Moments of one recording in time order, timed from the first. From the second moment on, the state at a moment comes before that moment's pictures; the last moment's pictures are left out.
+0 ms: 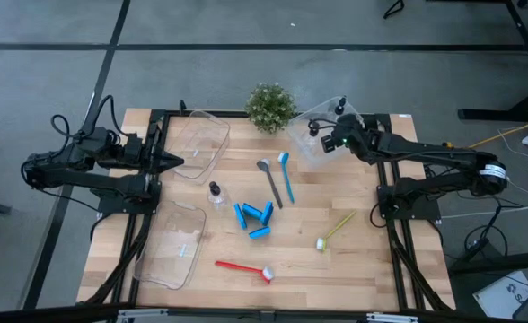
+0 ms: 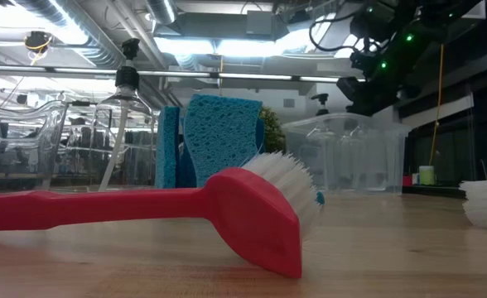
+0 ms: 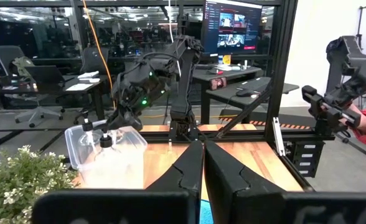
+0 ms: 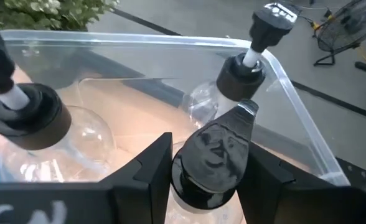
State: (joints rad) left arm 0.00 0.39 0.78 -0.39 -0.01 0.00; right arm -0.41 1.11 0.75 -0.44 0.73 0.41
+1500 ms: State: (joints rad) left arm 0.00 0.39 0.78 -0.39 -0.01 0.00; right arm -0.41 1.05 0.88 -0.81 0.72 0.44
